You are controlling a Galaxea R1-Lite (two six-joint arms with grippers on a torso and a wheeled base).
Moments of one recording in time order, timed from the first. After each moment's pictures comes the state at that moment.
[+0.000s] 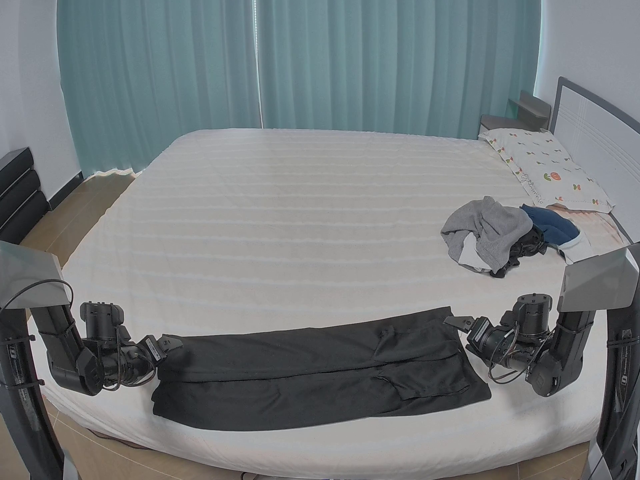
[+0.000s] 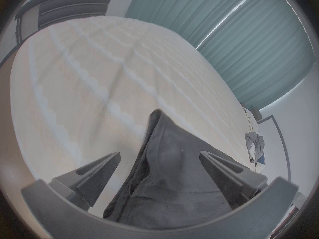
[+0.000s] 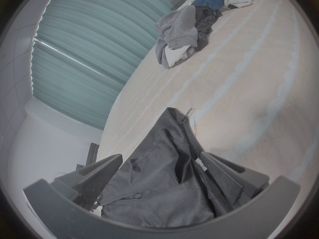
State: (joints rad) left arm 0.09 2.23 -0.43 -1.02 -0.20 -0.59; right arm 0.15 2.38 -0.49 -1.39 0.23 0.87
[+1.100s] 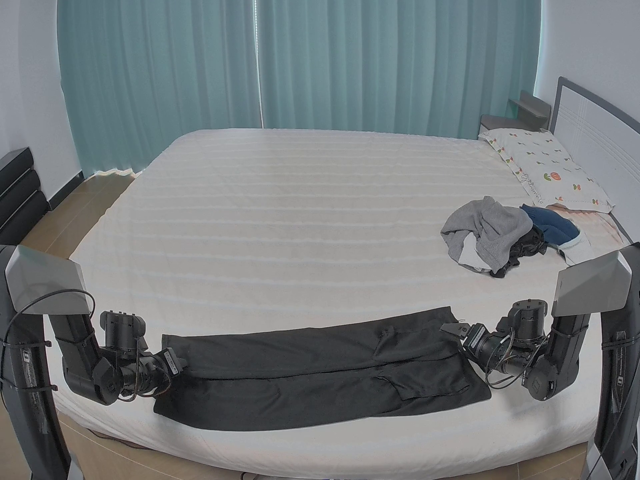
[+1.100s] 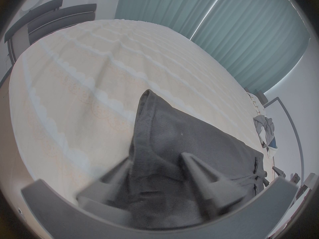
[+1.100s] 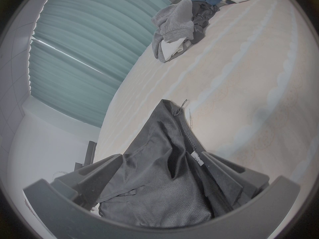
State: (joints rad) left arm -0.01 2.28 -0.41 -1.04 -0.12 -0.55; right arm 0.16 2.41 -0.48 -1.40 0.23 0.87
